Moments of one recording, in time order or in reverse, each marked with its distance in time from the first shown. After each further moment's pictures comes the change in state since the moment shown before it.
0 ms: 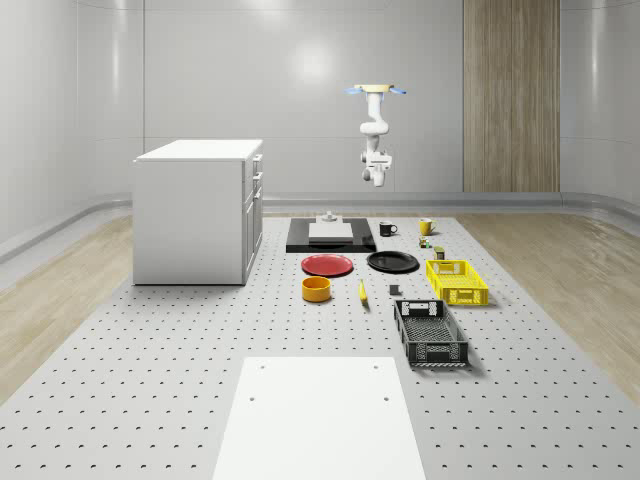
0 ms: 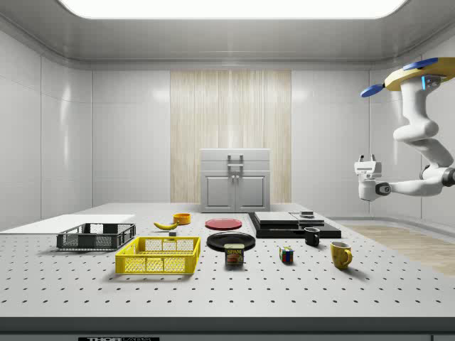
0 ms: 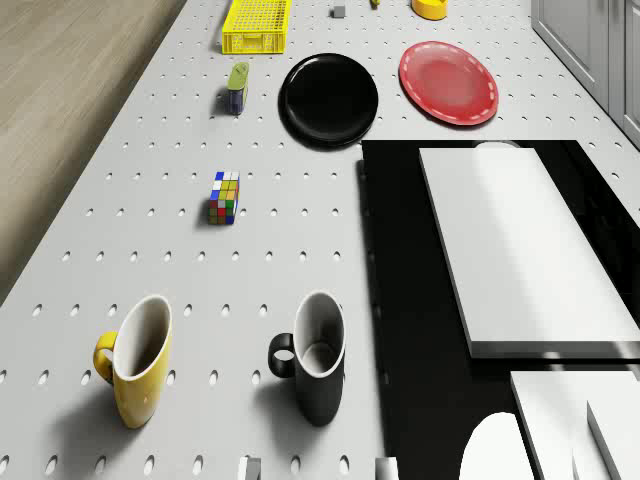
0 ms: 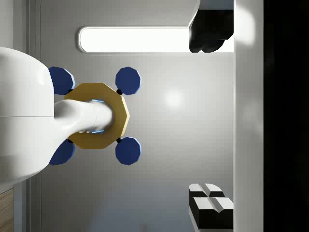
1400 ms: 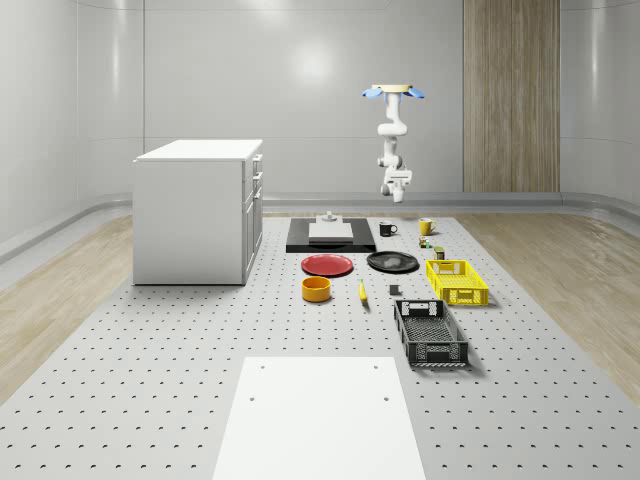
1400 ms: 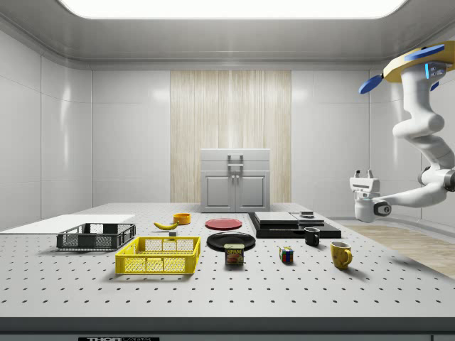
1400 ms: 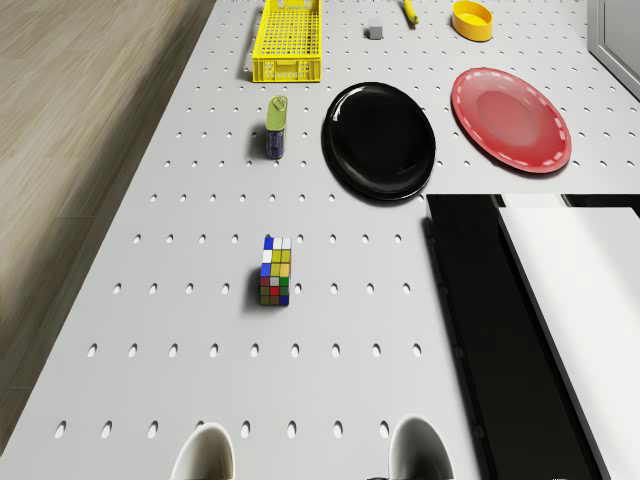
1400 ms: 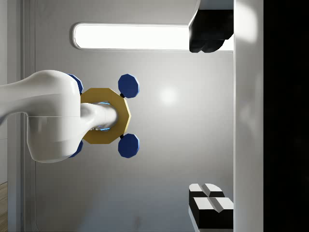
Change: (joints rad) arm -0.007 0.085 0.004 0.296 0.002 -0.189 -0.003
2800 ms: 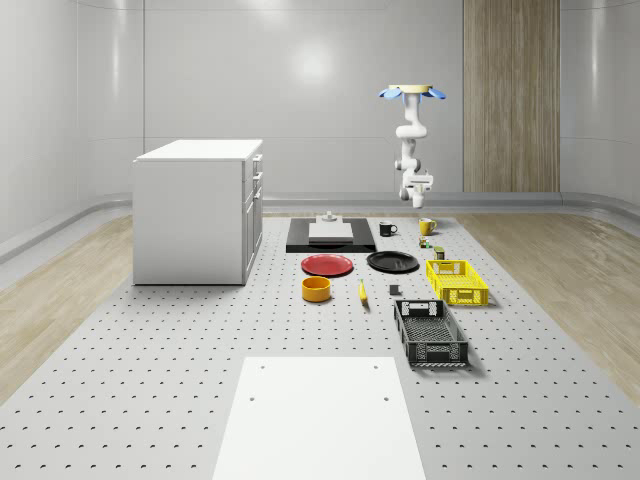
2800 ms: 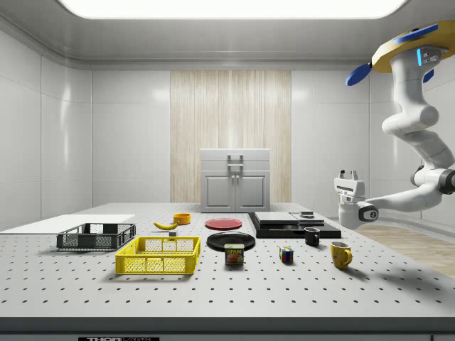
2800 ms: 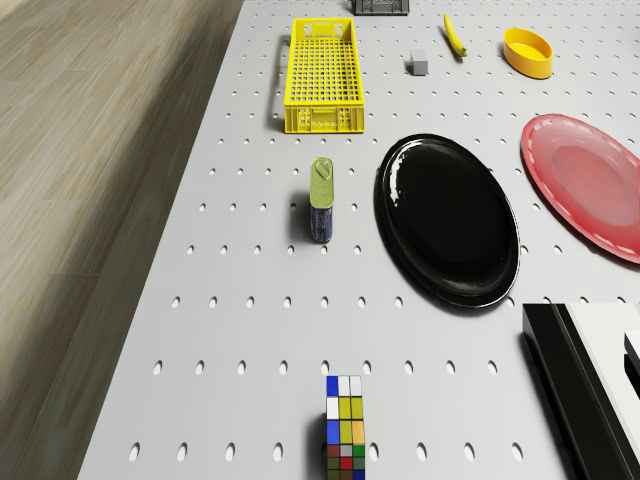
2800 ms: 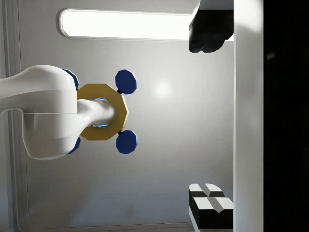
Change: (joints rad) arm -0.009 -0.014 0.024 -0.013 -0.032 0.020 0.003
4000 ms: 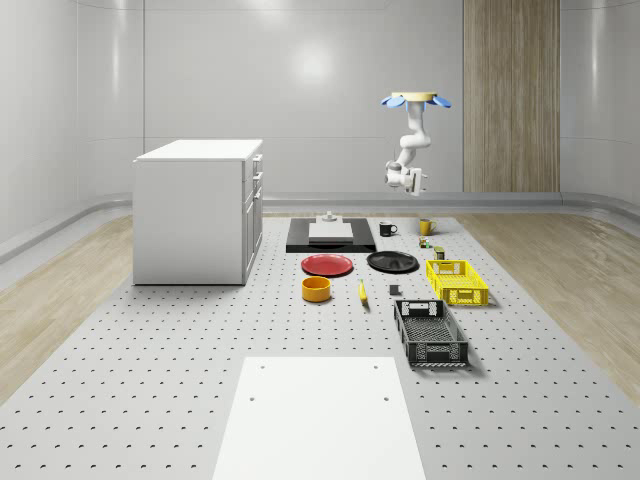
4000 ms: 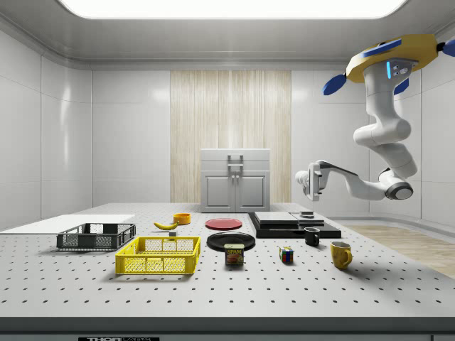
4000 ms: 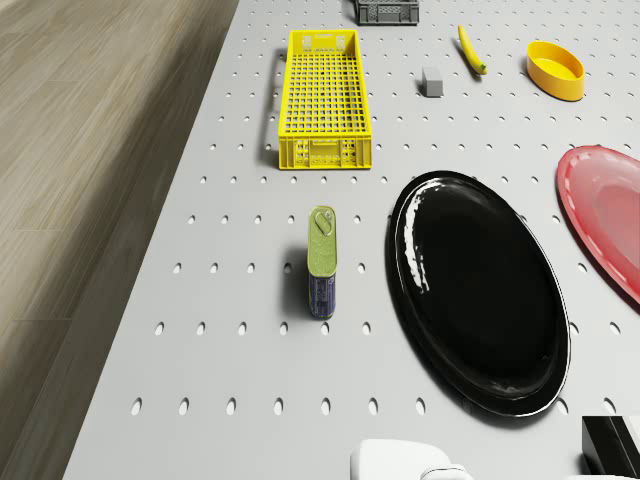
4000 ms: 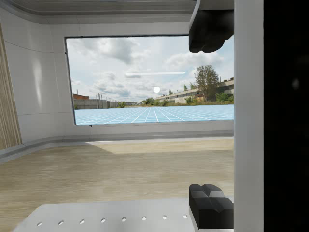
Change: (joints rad) arm -0.335 -0.120 0.788 -0.509 -1.252 0.033 0.280
